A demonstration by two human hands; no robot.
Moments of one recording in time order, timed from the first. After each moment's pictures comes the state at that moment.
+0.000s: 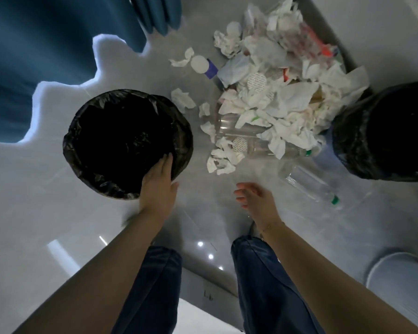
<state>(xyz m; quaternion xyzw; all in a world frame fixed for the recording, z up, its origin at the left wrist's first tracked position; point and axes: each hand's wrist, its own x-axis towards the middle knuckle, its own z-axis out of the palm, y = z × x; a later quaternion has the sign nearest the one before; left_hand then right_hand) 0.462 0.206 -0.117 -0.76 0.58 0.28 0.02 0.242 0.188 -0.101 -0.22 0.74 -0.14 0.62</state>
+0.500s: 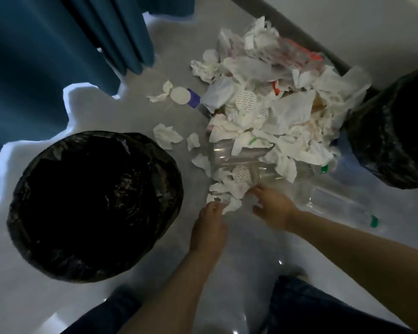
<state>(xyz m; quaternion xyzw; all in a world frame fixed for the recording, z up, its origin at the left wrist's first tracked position) 0.373 0.186 -0.256 -0.66 0.64 0.39 -0.05 0.198 0.115 -0.232 -0.70 0.58 0.17 0.38</state>
